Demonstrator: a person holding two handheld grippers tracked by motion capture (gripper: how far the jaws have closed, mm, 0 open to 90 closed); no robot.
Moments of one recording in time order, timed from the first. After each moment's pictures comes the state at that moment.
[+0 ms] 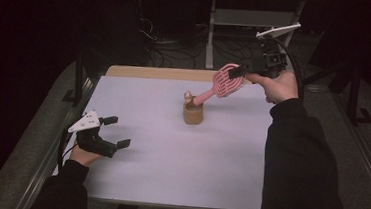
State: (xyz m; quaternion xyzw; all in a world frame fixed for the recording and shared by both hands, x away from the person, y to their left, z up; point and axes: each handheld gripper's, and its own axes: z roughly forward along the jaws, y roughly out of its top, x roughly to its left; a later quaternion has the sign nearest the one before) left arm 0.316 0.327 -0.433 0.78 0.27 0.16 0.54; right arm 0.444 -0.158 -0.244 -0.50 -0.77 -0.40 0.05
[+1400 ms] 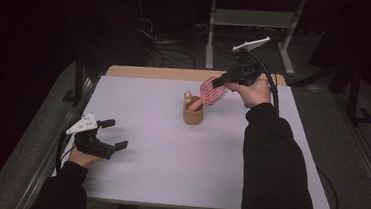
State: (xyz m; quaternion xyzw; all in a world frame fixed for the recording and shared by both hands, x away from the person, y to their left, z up) left arm 0.317 0.334 -0.444 0.78 0.29 0.16 0.53; right arm 0.473 -0.121 -0.297 -0.51 -0.77 -0.37 0.07
